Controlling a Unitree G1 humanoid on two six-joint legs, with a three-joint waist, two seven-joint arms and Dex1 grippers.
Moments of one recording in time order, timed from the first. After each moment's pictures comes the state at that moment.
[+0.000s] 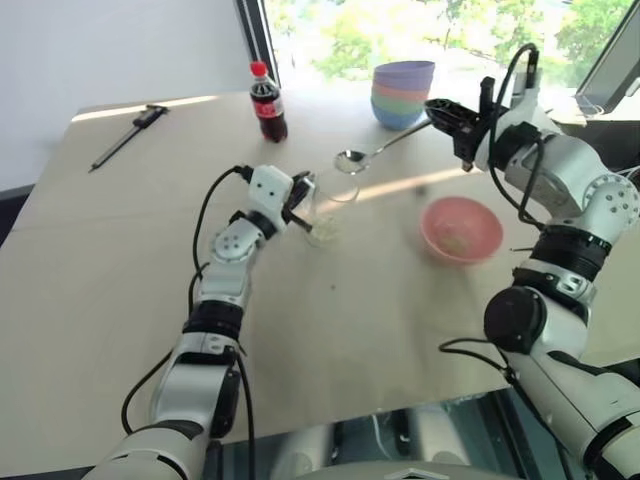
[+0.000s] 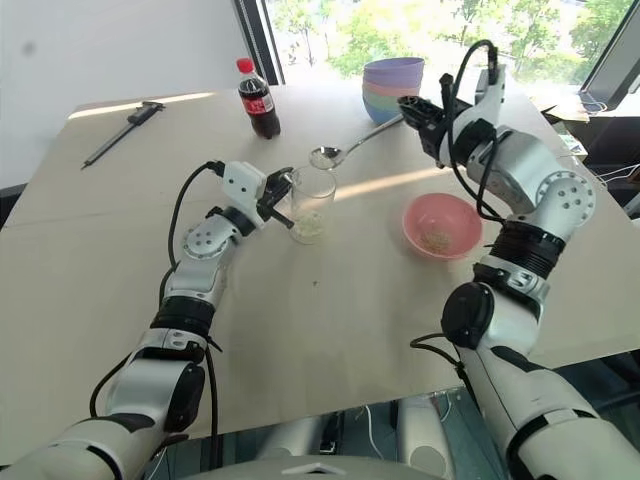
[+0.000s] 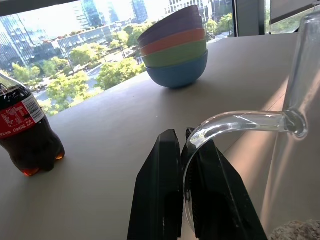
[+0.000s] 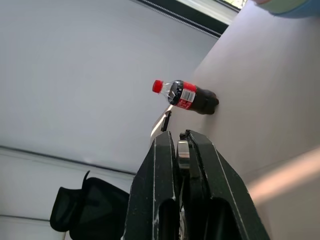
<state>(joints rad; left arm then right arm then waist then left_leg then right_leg) -0.66 0.33 0.03 0.60 -0.07 -0.28 -0.53 -1.06 -0.14 -0.74 0.23 1.41 1.24 -0.51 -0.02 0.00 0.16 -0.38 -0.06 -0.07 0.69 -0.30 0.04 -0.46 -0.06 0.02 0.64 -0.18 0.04</state>
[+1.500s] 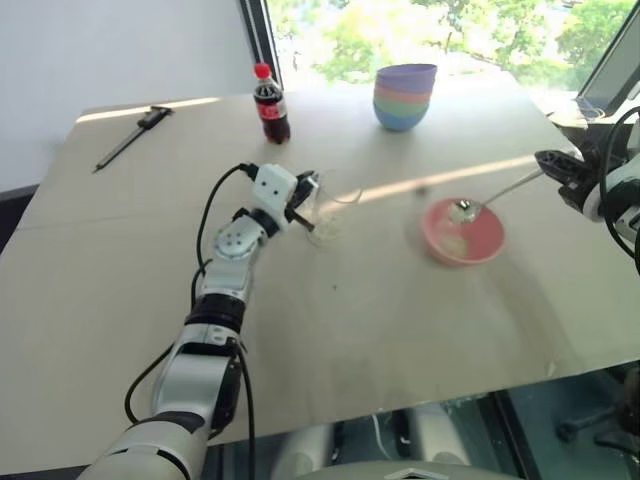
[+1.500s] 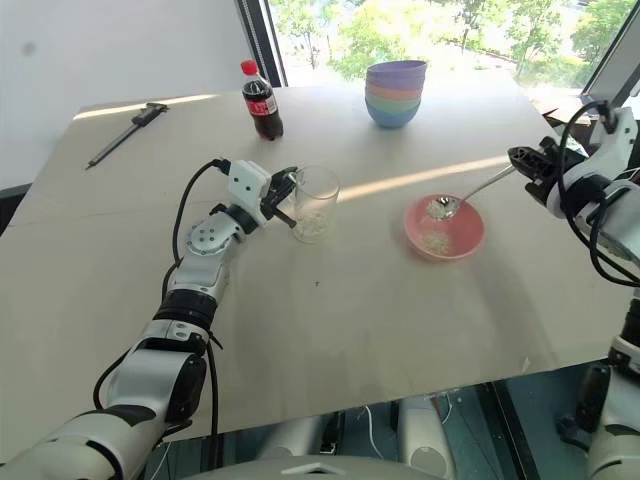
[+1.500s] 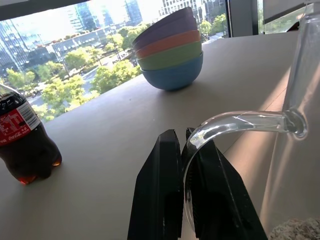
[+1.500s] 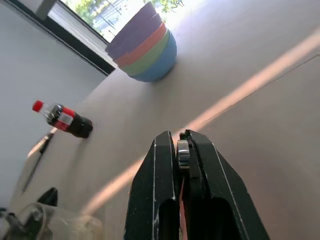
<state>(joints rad) -0.71 0.33 0.00 0.69 -0.06 -0.34 -0.56 -0.56 -0.78 -0.40 -0.04 1.50 1.03 -0.29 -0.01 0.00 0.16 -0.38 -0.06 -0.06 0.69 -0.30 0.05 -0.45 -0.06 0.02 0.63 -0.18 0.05</state>
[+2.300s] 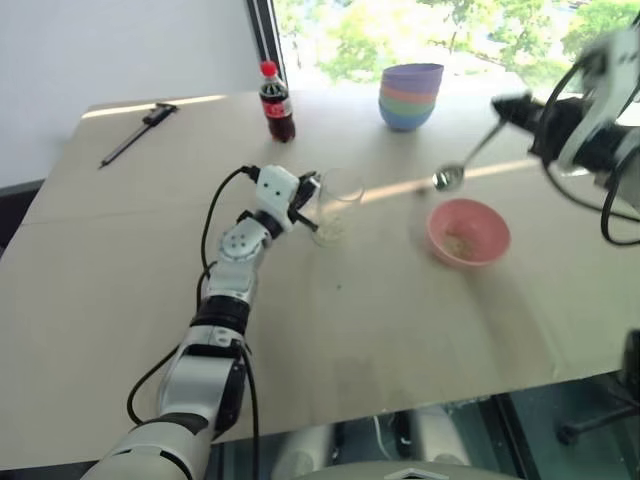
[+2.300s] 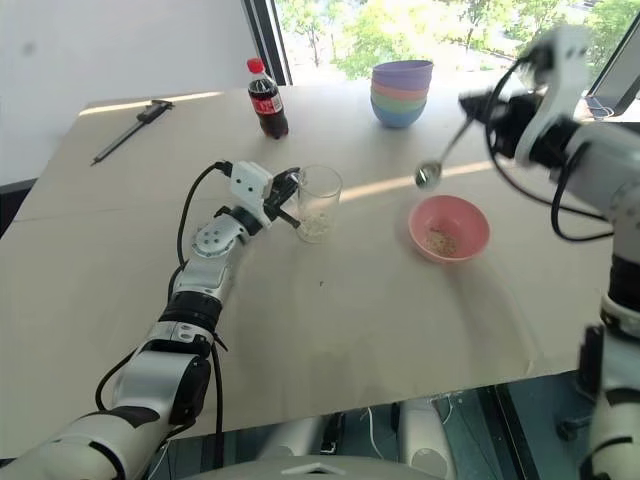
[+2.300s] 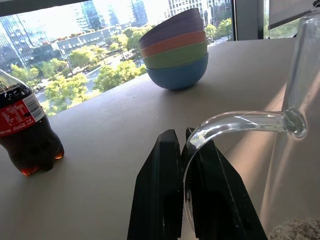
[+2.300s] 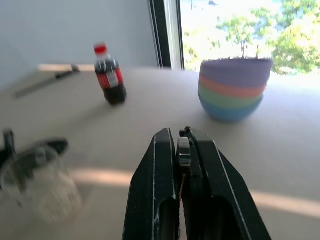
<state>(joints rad) -0.70 0.30 0.01 0.68 -0.09 -0.32 -0.54 -0.92 -0.68 -0.29 -0.10 1.07 1.02 0.16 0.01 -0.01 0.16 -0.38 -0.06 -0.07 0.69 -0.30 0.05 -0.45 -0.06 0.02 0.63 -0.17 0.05</state>
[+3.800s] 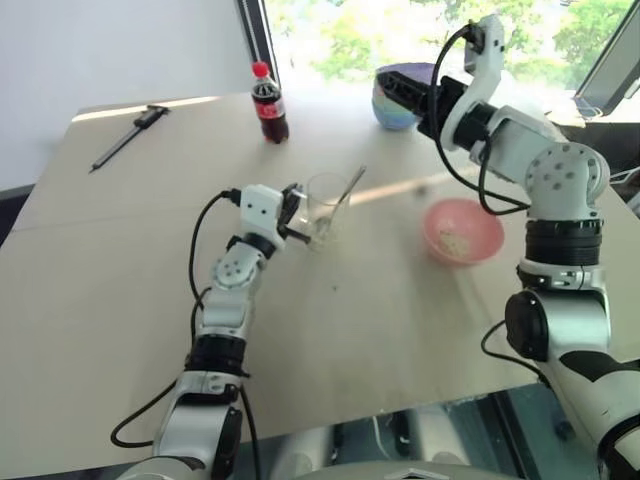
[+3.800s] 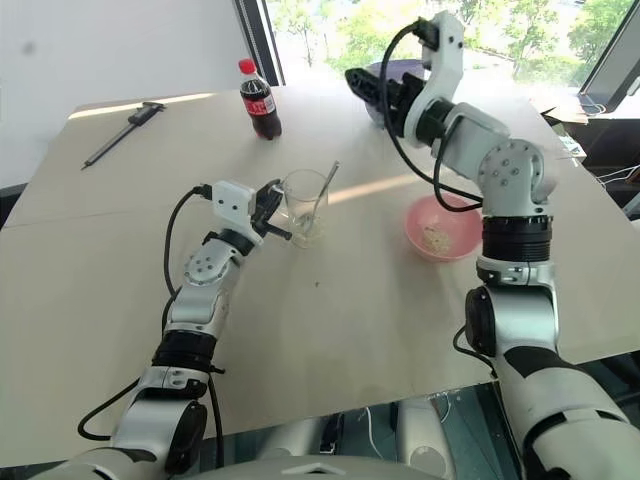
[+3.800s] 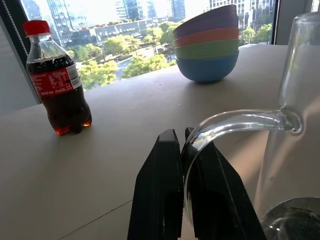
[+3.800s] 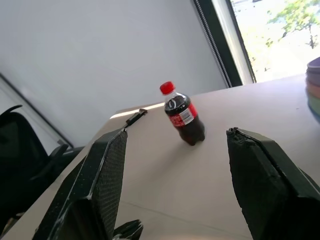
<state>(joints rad) -0.46 0.27 0.04 0.32 -0.10 -0.15 -0.35 -1.09 -0.27 -0.20 0.20 0.83 0.89 0.17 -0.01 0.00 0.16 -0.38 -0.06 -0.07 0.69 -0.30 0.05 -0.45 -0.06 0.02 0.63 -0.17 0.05</state>
